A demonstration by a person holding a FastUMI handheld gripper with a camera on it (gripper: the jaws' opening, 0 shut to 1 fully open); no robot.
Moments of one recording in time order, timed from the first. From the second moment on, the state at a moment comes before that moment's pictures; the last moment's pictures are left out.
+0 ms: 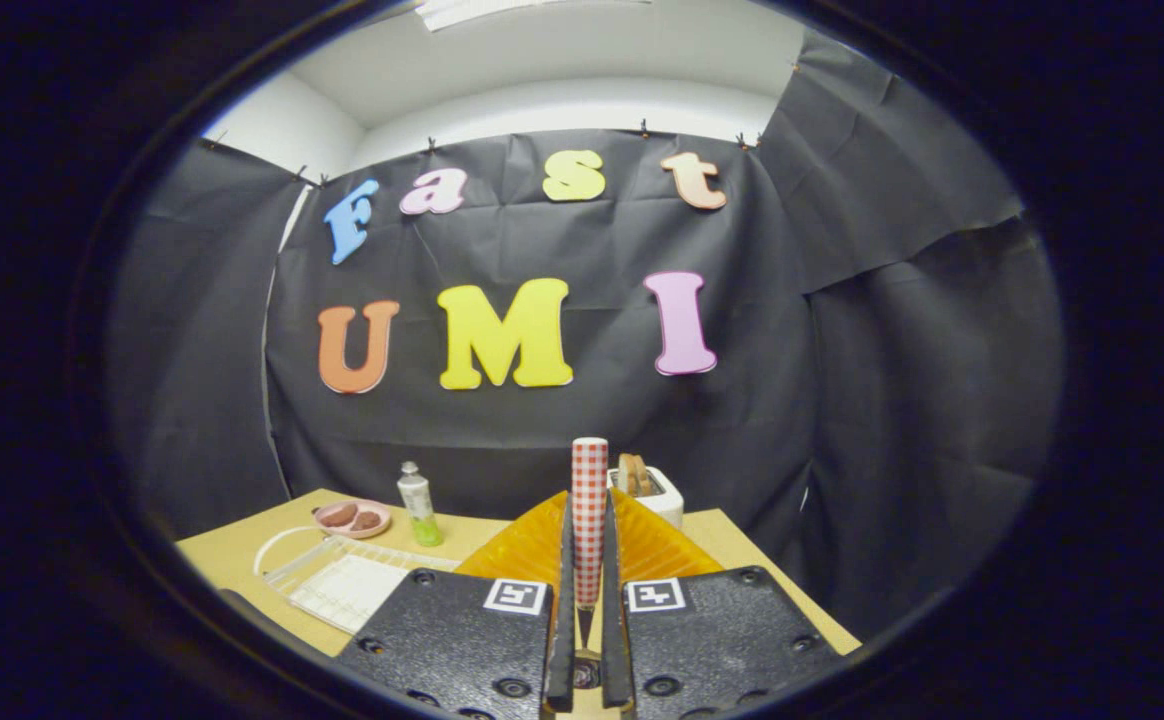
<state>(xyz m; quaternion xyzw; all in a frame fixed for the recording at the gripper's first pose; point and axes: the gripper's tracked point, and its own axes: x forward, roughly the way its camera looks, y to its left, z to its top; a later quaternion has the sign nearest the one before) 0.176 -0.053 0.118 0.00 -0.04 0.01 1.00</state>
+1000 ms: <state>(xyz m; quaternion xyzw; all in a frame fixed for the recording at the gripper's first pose) 0.099 0.120 -0.059 0.02 0.01 0.01 1.00</state>
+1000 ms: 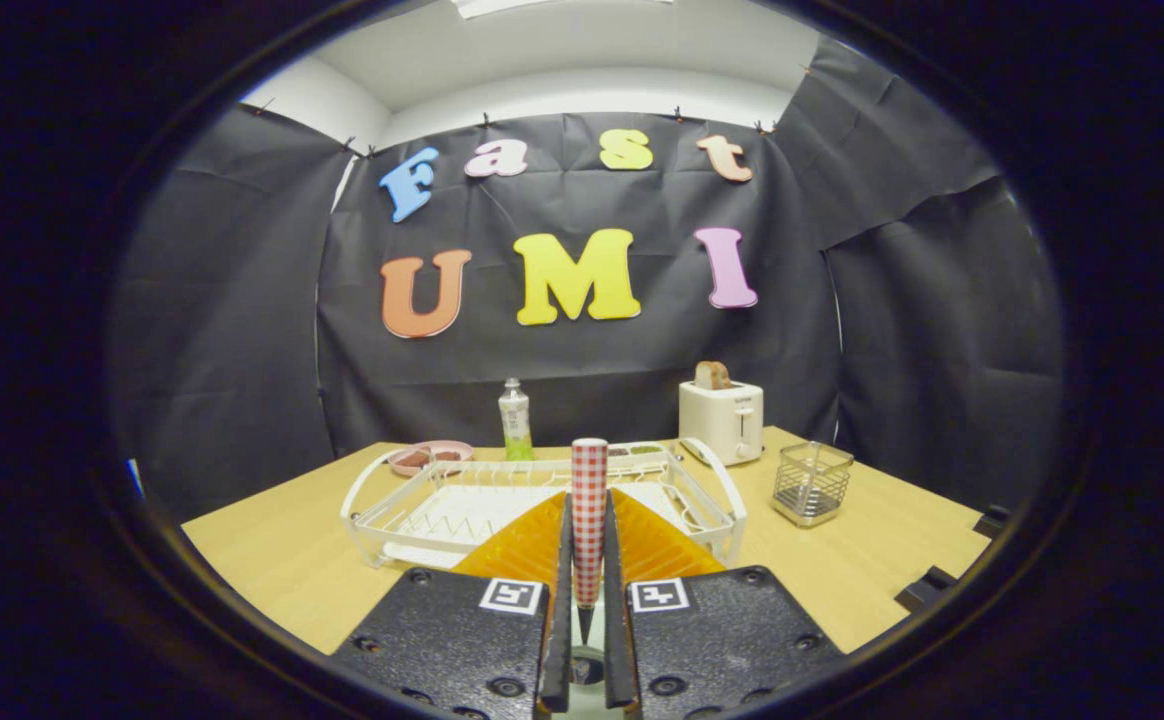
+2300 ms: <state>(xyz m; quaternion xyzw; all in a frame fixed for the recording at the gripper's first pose) 0.003 0.005 -0.002 0.04 -0.01 -0.02 1.00</state>
